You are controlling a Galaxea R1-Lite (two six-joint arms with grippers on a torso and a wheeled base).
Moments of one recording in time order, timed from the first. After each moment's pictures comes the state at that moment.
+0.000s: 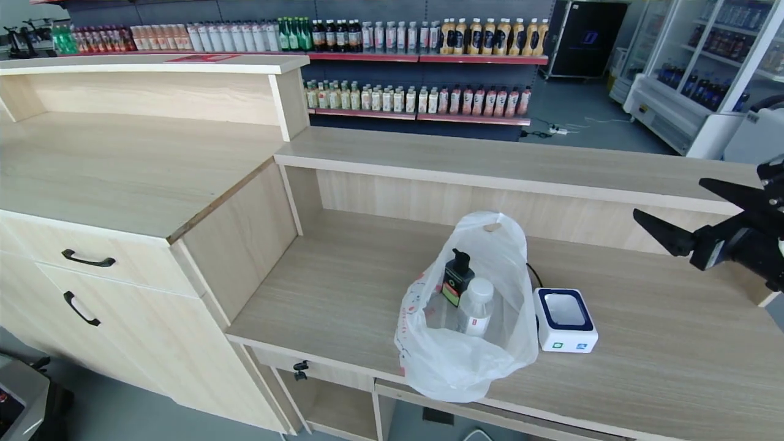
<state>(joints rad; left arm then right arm) 0.00 0.00 0.00 0.00 -0.02 -0.01 -0.15 1.47 -0.49 -1.09 0.38 -0.34</state>
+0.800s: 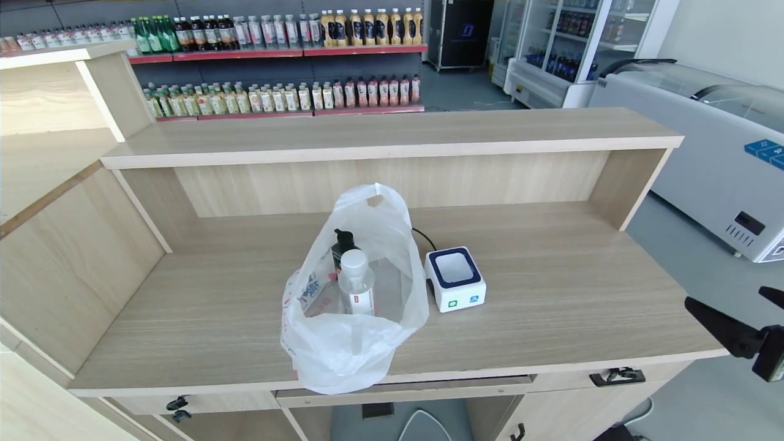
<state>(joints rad) 0.00 0.00 0.00 0.00 -0.02 -0.01 -0.16 1.07 -0.17 -0.77 0.22 -0.12</state>
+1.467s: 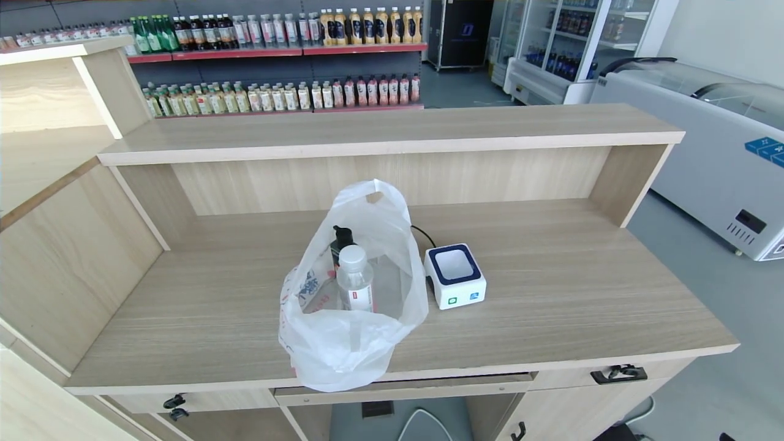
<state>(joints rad) 0.00 0.00 0.00 0.00 -0.02 -0.01 -0.07 0.44 0.00 -0.25 0.15 -0.05</state>
